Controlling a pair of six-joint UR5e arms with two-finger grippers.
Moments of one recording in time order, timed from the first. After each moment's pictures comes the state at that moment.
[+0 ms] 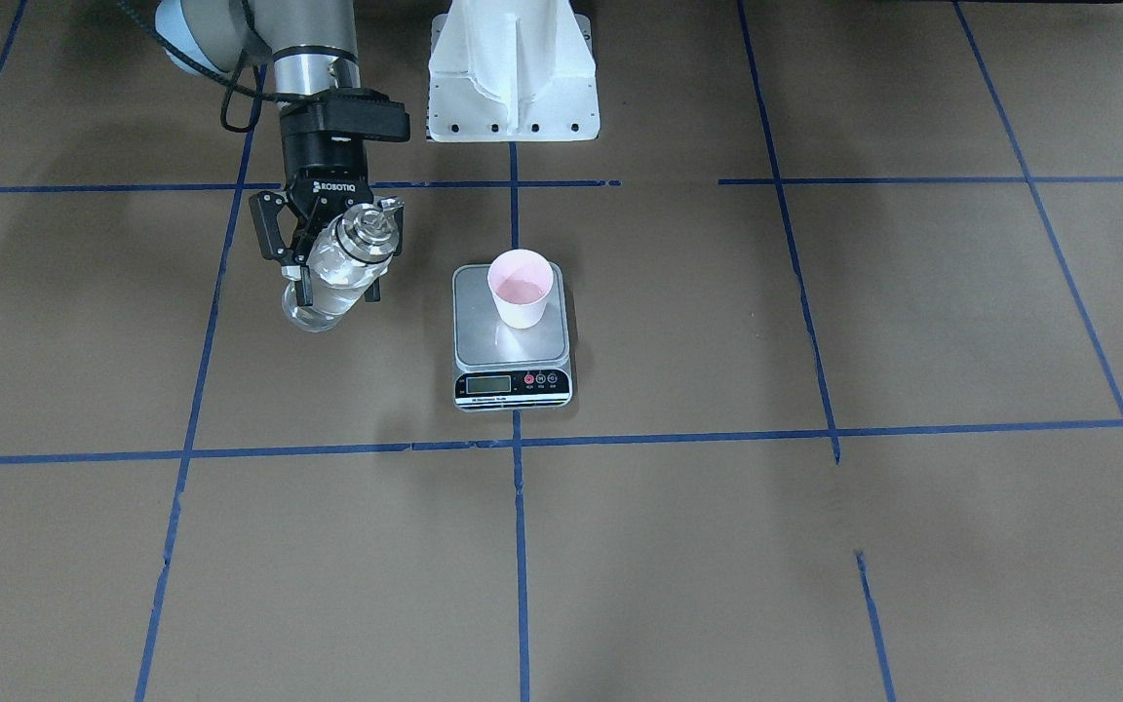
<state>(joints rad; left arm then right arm) -1.42 -1.65 -1.60 -1.86 -2.18 0.21 0.31 -1.22 1.97 -1.24 0.72 0.50</state>
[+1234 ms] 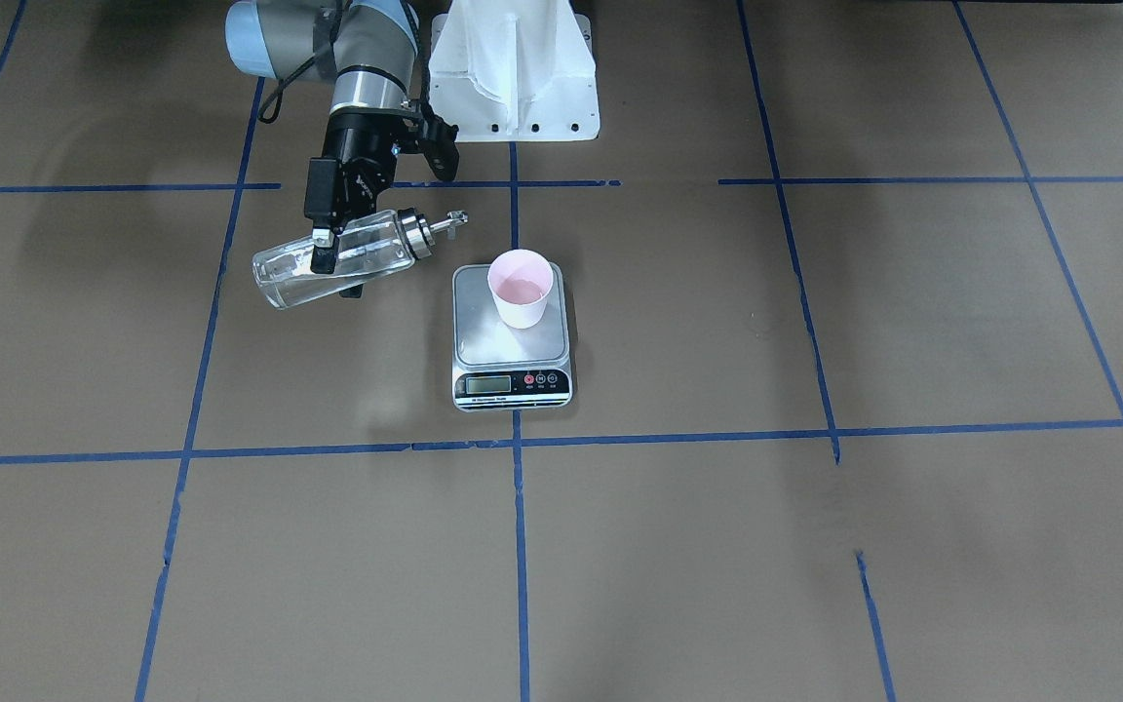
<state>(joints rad) -1.42 -1.66 -1.56 -1.88 -2.18 0.21 0.19 -1.19 1.86 -1.50 0.29 0.13</state>
